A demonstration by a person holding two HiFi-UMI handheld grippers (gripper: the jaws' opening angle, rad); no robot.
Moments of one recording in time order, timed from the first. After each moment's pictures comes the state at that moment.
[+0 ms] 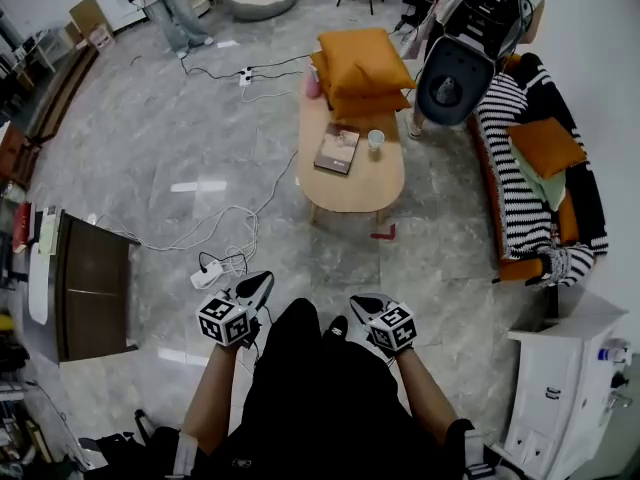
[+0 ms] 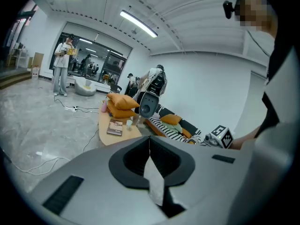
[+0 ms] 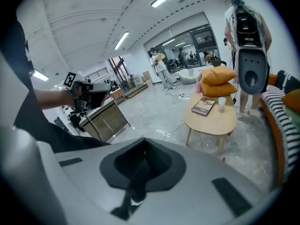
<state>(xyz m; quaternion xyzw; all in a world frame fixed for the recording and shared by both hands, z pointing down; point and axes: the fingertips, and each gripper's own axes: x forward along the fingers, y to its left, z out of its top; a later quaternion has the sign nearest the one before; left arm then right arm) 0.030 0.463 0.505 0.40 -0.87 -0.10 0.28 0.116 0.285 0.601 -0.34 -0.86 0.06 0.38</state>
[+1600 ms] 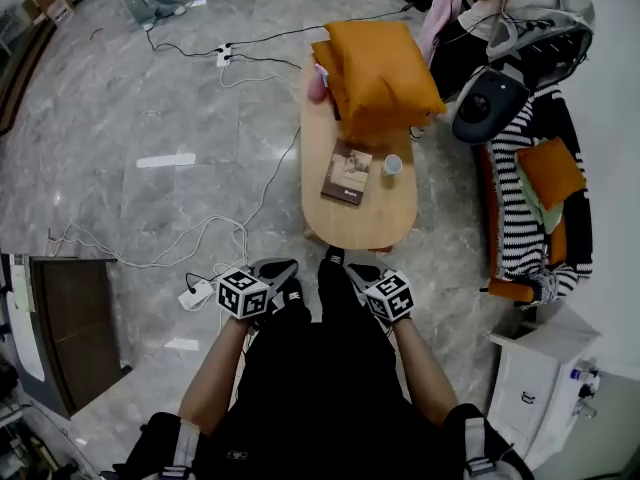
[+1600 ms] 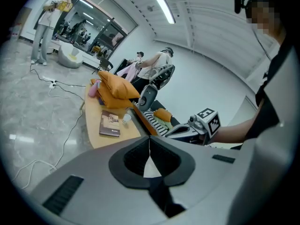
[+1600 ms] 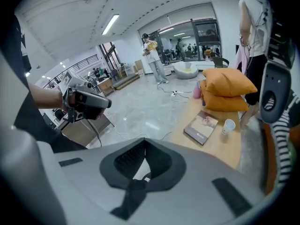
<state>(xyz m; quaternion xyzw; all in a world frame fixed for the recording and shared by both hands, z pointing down) -0.248 0.451 0.589 0.51 -0.76 -0.16 0.38 -0.212 0.328 0.623 -0.30 -0.85 0.01 0.44</state>
